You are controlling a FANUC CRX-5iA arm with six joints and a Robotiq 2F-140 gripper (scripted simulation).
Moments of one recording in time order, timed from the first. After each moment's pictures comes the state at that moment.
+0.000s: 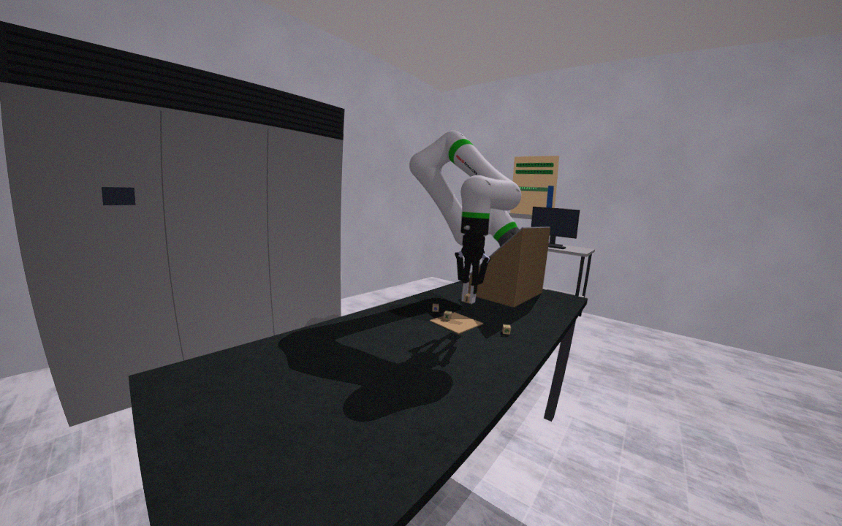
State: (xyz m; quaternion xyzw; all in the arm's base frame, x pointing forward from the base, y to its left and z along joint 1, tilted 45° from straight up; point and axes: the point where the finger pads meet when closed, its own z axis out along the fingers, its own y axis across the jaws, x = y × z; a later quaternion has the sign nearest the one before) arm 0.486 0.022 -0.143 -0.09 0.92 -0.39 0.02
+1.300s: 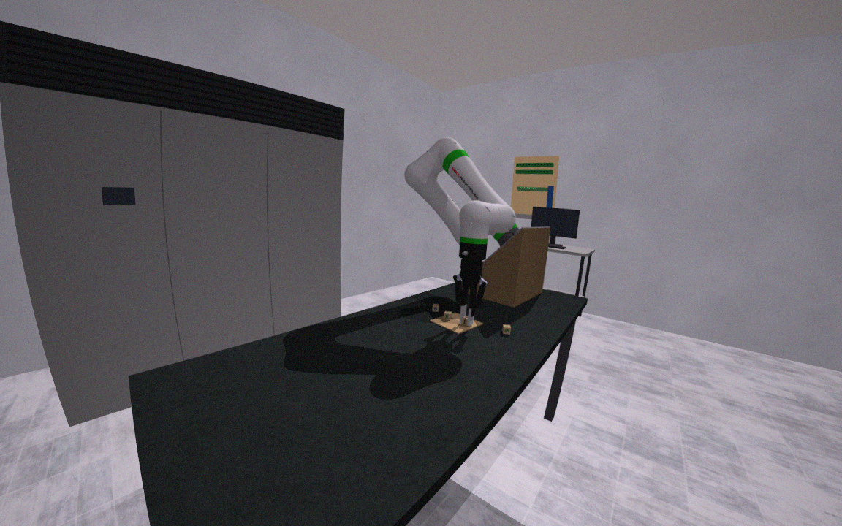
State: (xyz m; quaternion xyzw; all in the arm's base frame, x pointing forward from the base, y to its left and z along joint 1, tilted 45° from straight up) arm 0.495 -0.037 -0.201 -0.09 0.92 -0.39 0.02
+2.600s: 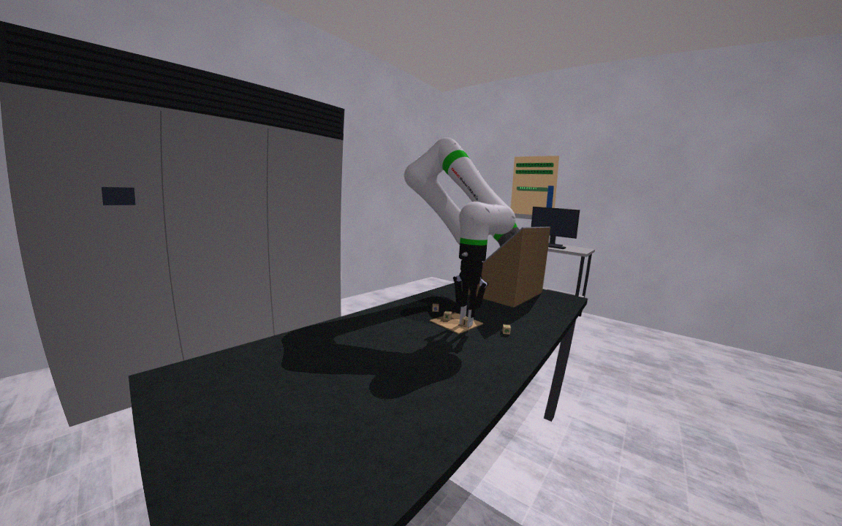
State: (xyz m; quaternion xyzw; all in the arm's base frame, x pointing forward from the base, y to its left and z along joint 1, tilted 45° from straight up) arm 0.495 -0.039 -0.204 -0.09 0.92 -0.39 0.02
